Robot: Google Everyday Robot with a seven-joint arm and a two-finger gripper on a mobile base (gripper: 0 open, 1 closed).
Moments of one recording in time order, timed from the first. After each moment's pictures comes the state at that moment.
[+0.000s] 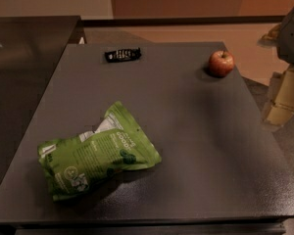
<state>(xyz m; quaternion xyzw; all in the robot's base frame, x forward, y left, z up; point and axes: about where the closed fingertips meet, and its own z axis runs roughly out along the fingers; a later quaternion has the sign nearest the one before) 0.438 -0.217 0.976 -0.60 0.78 -0.03 0.16</state>
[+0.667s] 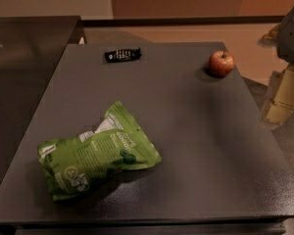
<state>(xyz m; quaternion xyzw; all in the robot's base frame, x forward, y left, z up) 0.443 -0.219 0.974 -0.60 0.78 -0.03 0.16</state>
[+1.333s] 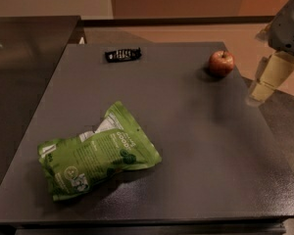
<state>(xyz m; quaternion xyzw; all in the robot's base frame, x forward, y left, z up) 0.508 -0.239 0.953 -0.56 0.81 -0.01 0.19</state>
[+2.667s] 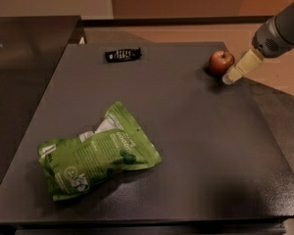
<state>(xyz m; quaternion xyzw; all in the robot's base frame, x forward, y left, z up) 0.643 -0.275 0.889 -0.43 0.85 0.04 0.29</state>
